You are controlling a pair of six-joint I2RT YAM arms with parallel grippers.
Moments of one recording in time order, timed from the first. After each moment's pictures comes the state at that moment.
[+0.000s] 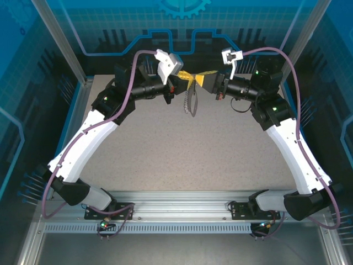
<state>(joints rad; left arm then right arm) -0.58 1.48 1.79 -0.45 0.51 0.07 0.37 1.30 1.55 -0.26 -0.79 0.49</state>
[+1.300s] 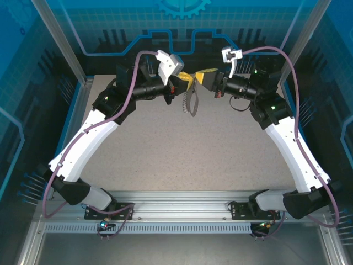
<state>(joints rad) -0.58 1.48 1.79 -0.47 0.49 0.08 0.36 1.31 1.55 -0.25 -0.74 0.46</state>
